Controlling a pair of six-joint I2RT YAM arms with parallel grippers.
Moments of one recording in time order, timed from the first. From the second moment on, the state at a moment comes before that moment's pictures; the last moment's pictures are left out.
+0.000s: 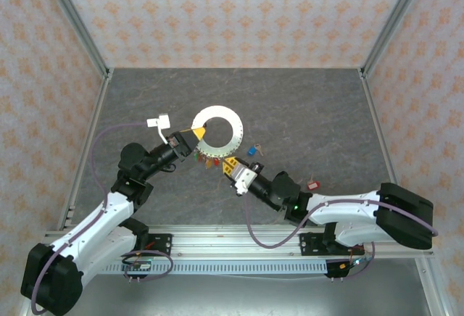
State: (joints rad) left arm -0.36 0.83 0.41 0.57 0.49 -0.94; right arm 1.18 1.22 0.39 0.91 0.28 -0.52
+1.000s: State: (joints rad) left arm -0.36 0.79 0.41 0.49 0.44 -0.93; right arm 1.18 1.24 0.41 0.91 0.26 -0.48
